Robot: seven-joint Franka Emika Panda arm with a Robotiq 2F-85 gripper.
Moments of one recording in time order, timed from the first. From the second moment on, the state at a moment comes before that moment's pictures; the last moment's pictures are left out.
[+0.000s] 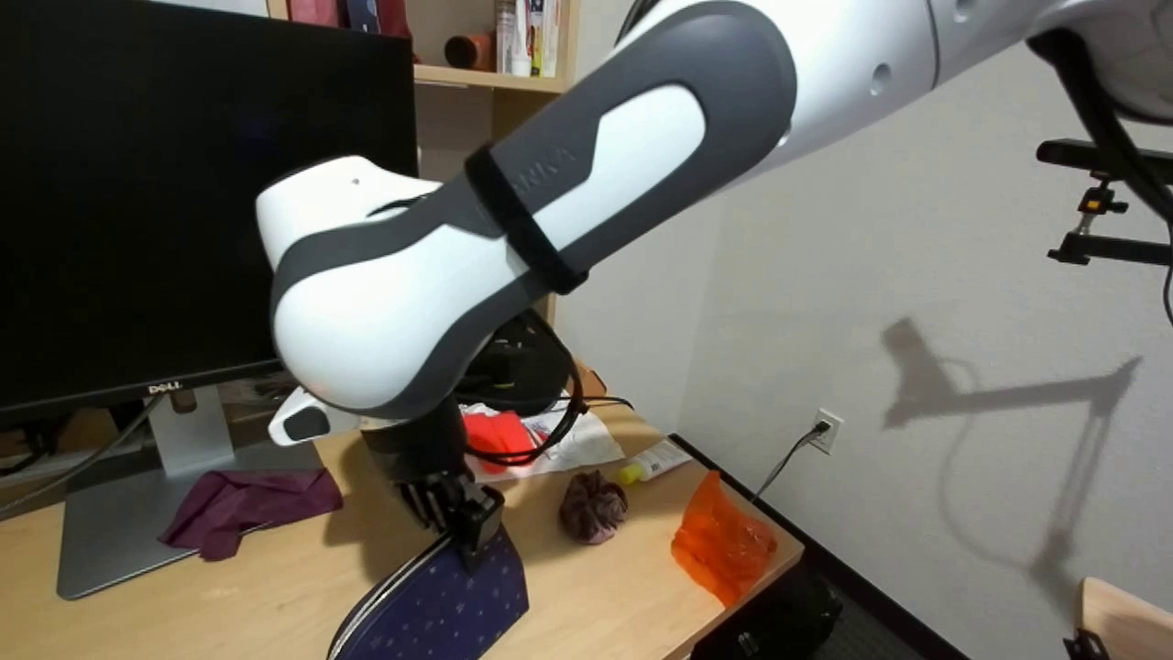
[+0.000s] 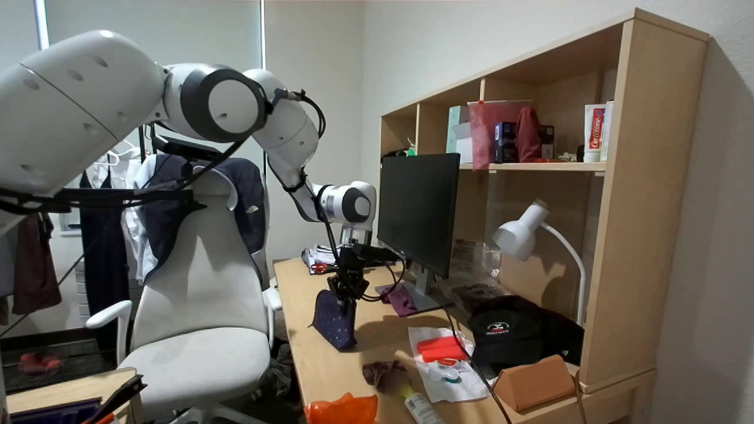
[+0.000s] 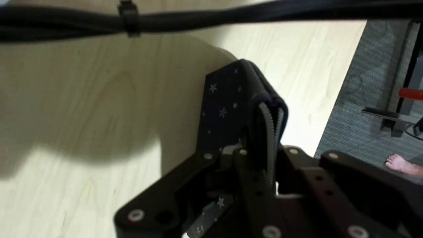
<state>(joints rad) 0.19 0.76 0.23 -1.51 -0.25 1.94 -1.22</state>
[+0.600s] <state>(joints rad) 0.23 0.81 0.26 -1.41 -0.22 1.93 -1.32</state>
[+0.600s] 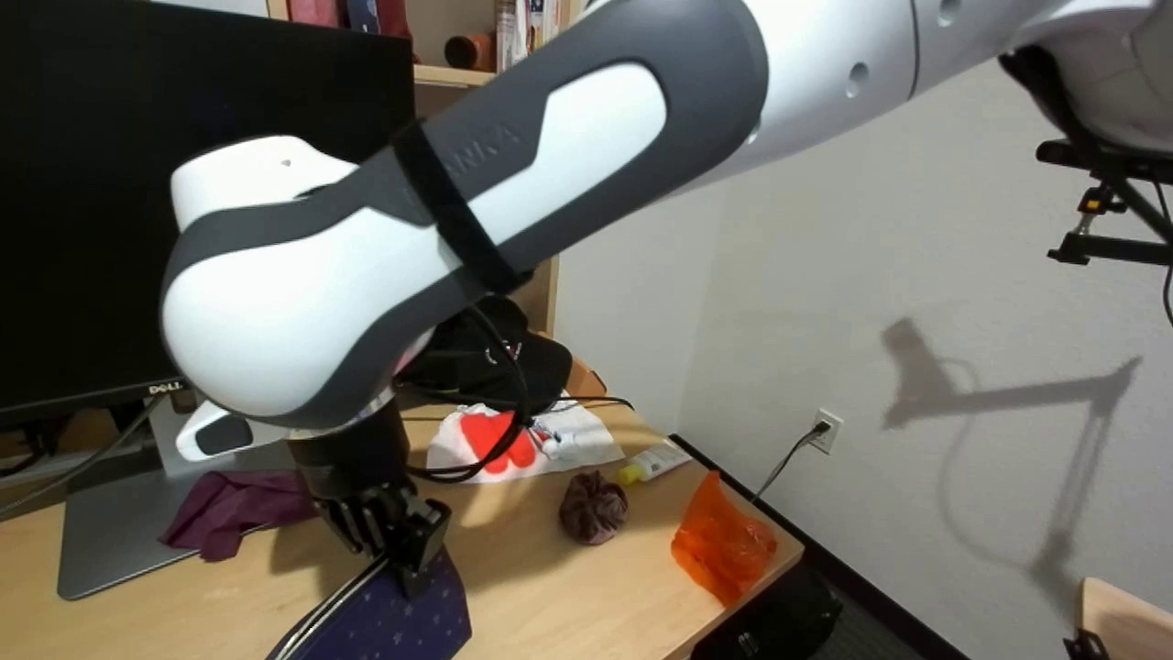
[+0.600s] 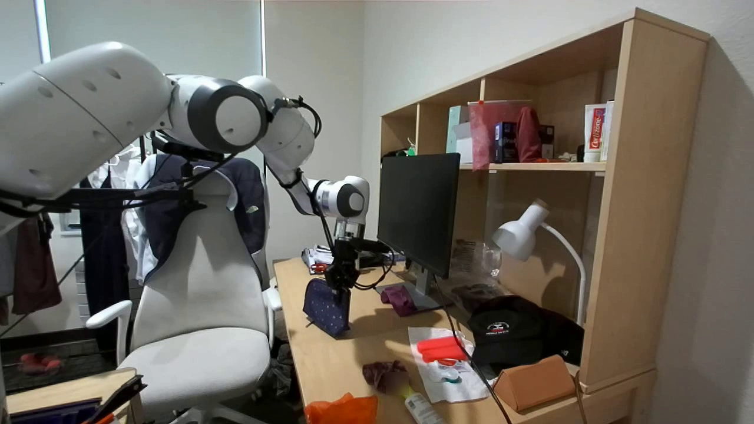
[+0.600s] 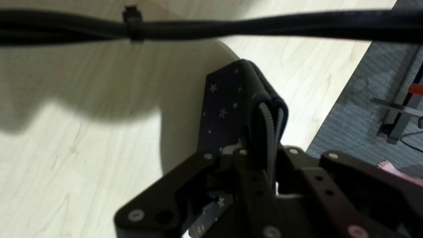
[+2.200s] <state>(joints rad) 0.30 0.93 0.14 -1.14 -0.11 1.77 -0.75</state>
